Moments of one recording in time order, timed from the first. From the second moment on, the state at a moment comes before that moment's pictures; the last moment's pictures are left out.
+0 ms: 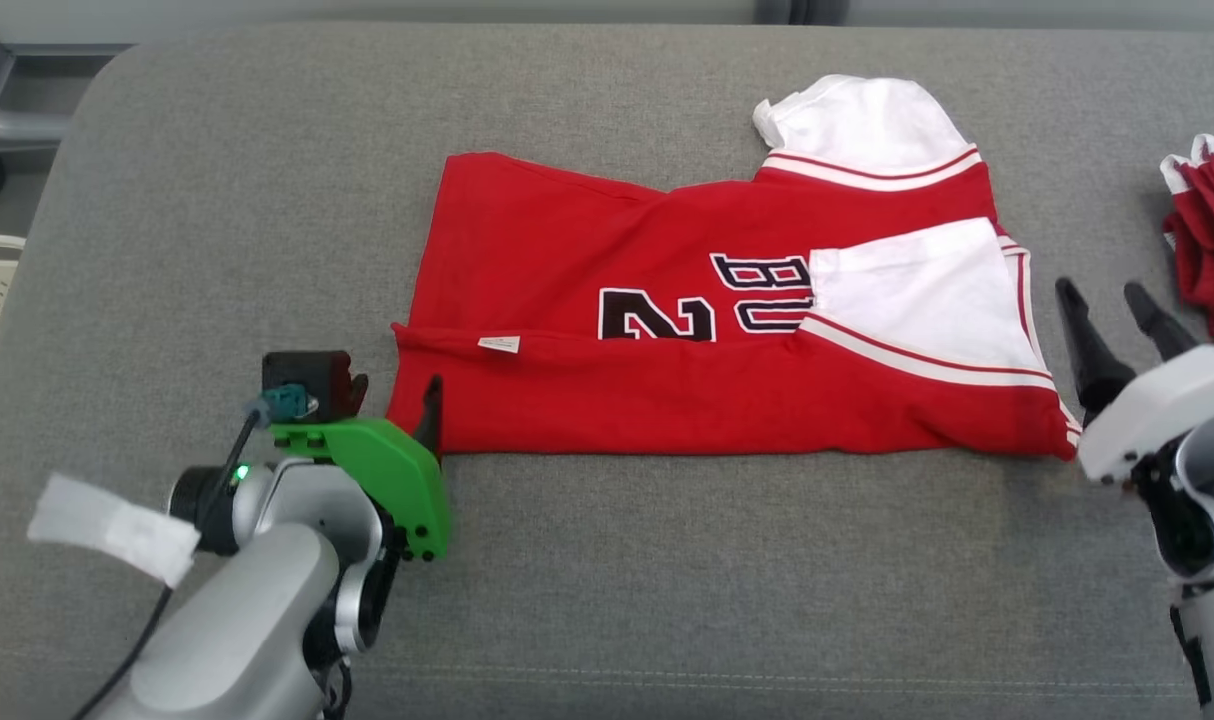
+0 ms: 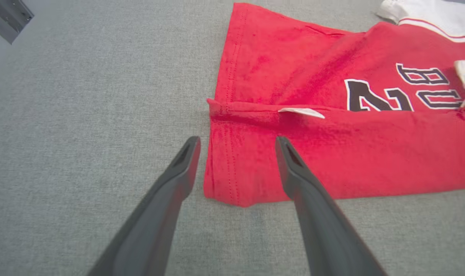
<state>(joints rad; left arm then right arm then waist) -0.55 0.41 -0.81 0.29 -0.85 0.37 0.15 -0.35 -0.29 -0.08 0.24 0.47 0.13 0.18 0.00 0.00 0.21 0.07</state>
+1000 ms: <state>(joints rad) -0.50 0.31 -0.79 0.56 -0.83 0.33 -0.08 -0.26 -0.14 -0.15 0.28 0.27 0.13 0.36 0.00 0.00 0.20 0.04</state>
